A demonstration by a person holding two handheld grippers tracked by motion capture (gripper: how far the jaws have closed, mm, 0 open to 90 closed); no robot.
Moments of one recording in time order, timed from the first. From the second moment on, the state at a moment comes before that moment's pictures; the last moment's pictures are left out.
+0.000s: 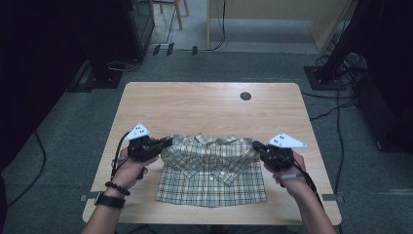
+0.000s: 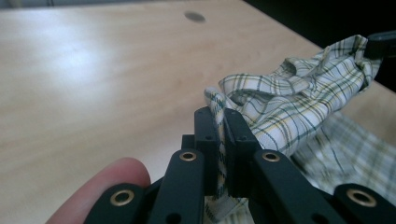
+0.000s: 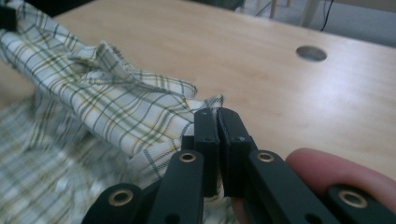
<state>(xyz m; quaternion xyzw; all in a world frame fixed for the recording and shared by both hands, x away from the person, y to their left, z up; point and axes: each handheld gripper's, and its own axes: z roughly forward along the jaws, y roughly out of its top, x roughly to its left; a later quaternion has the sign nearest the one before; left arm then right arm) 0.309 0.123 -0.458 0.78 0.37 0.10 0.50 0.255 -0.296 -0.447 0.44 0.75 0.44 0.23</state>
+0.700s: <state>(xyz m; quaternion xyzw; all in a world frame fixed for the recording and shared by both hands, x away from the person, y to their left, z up) 0.307 0.114 -0.517 0.81 0.42 0.08 0.41 0.246 -0.290 -0.525 0.50 0.75 0.39 0.20</state>
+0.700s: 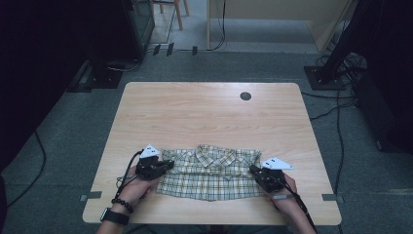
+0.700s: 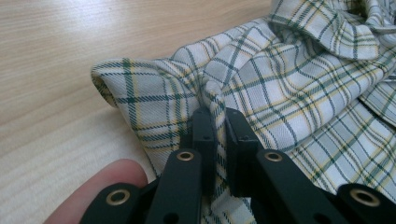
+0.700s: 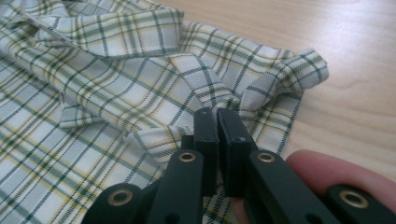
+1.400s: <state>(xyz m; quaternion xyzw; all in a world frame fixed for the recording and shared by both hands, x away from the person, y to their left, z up) 0.348 0.061 -0.499 0.84 0.42 0.08 0.33 0.302 -0.268 -0.494 0.48 0.78 0.39 0.13</state>
